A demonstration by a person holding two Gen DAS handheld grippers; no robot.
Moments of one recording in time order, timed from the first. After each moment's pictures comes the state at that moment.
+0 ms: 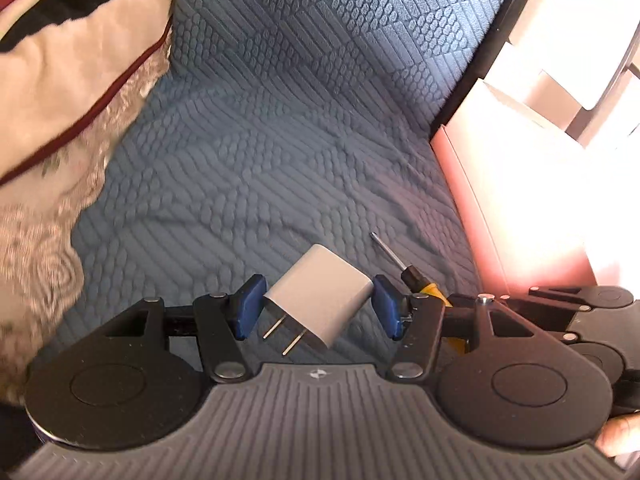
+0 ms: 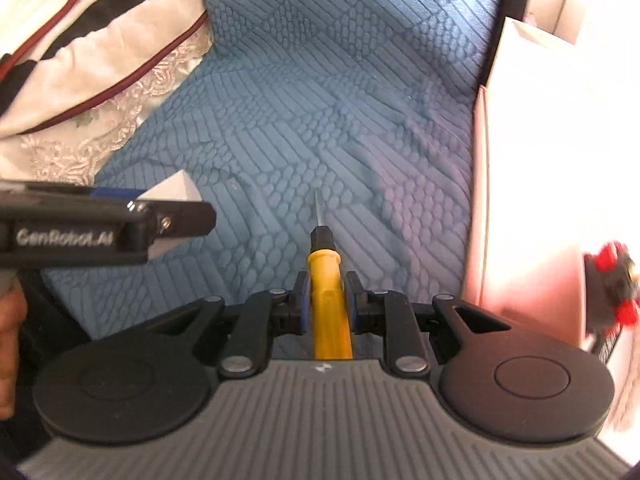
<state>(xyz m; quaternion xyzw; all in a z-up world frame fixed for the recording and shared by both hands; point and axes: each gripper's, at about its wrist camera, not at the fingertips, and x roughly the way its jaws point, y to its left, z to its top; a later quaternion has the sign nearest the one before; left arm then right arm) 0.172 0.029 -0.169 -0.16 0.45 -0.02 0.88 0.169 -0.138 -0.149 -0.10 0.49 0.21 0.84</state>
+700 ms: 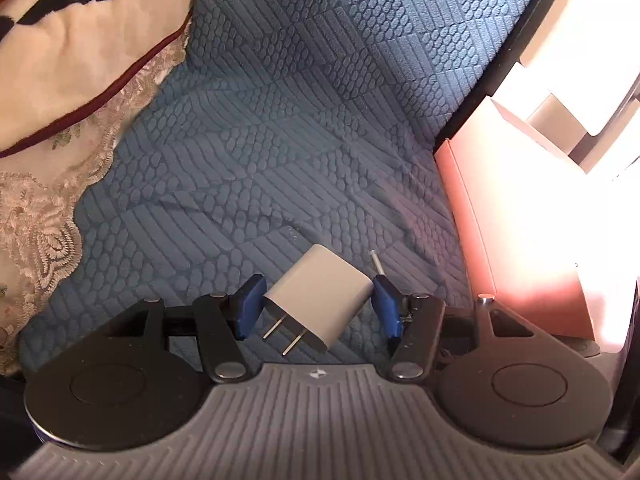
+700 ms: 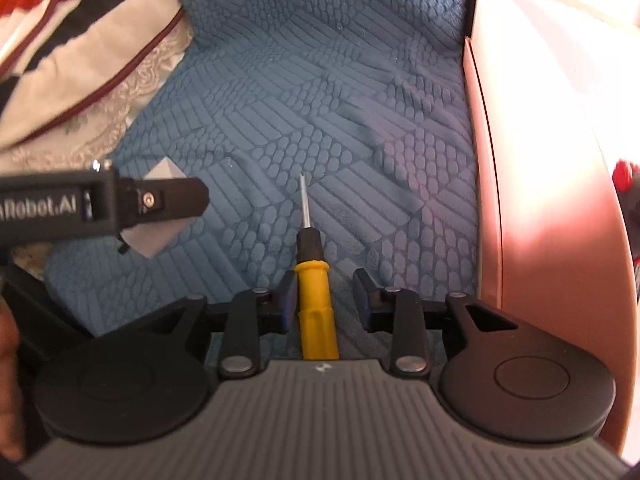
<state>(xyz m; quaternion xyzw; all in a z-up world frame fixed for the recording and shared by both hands) 0.171 0.034 -0.169 -0.20 0.45 0.00 0.87 0.165 -0.135 -0.167 -0.07 0.50 0.18 0.84</state>
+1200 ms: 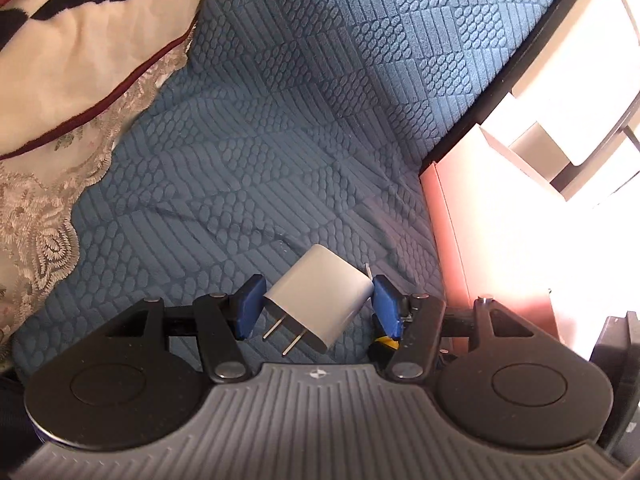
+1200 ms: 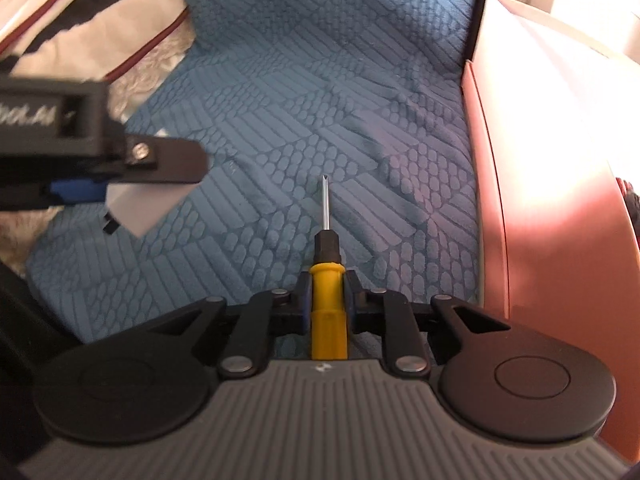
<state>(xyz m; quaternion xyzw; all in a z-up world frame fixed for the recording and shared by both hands) 0.169 0.051 -0.160 -0.25 0.43 -0.01 0.87 0.158 -0.123 -0.169 -0.08 0.48 0.16 0.86</state>
